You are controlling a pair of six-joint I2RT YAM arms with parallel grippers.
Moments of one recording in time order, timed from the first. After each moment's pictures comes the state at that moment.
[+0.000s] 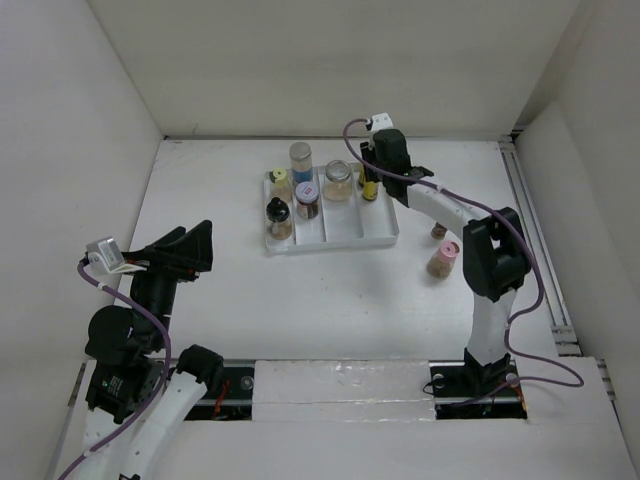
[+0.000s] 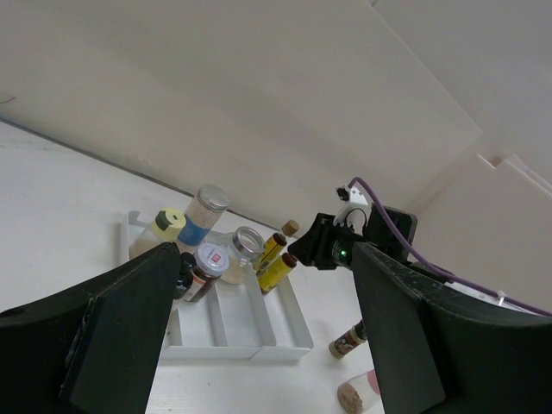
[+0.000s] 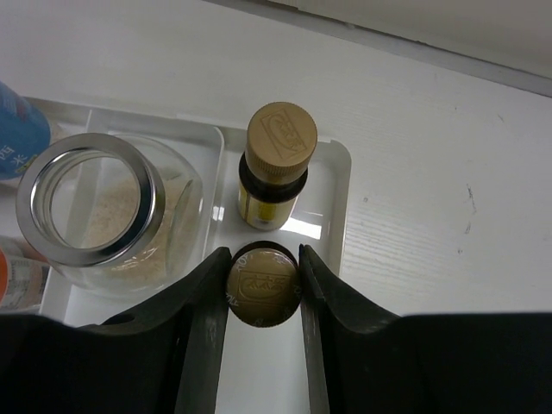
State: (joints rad) left arm -0.41 0.24 0.81 -0.31 -0.29 -0.60; right arm 0.45 1.97 1.56 -0.07 0.26 0.02
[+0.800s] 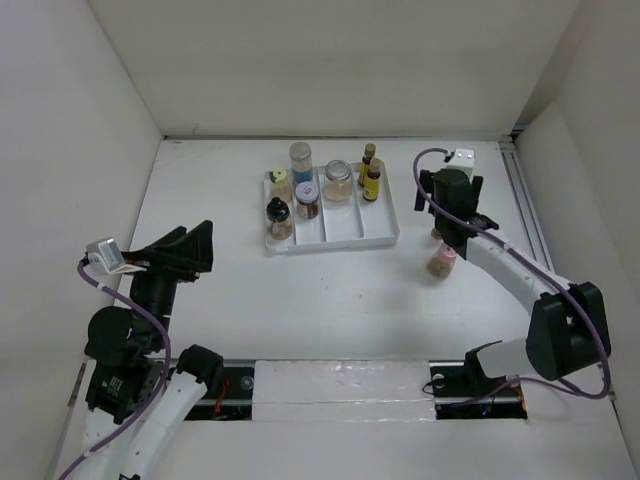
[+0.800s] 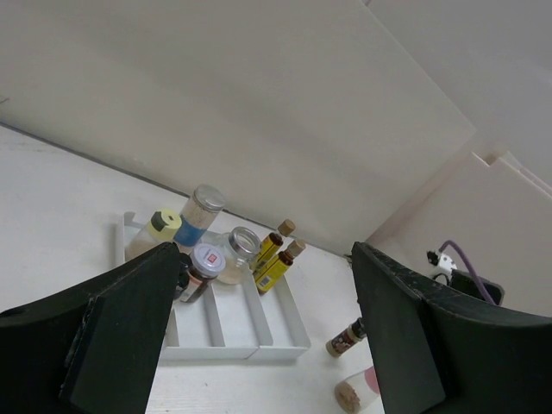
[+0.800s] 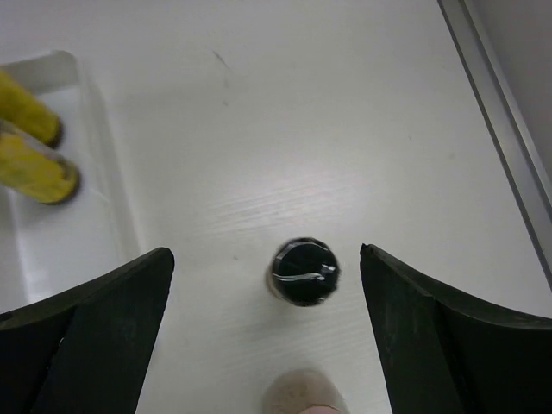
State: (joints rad) left arm -0.41 0.24 0.81 -0.31 -0.28 -0.60; right arm 0.35 1.37 0.96 -0.03 0.54 0.17
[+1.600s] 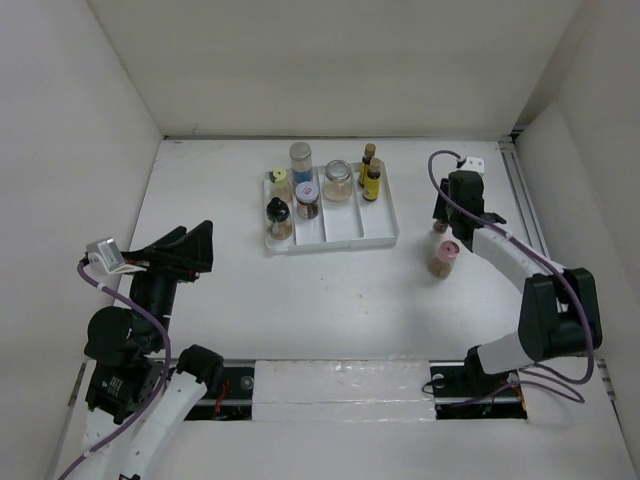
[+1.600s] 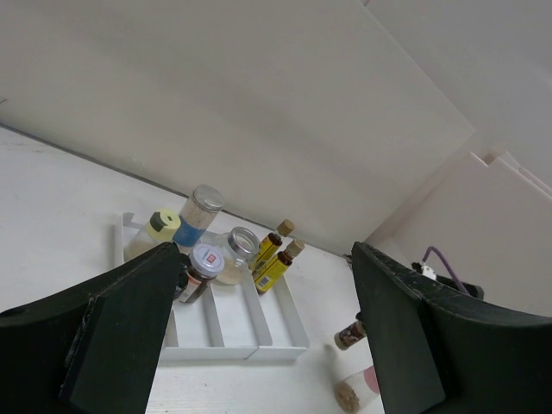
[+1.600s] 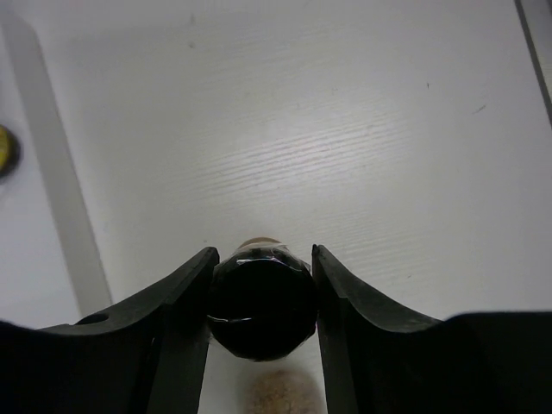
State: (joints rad) left arm -0.41 0.24 0.81 -0.31 -0.28 -0.60; right arm 0.16 1.49 0.93 -0.07 0.34 0.22
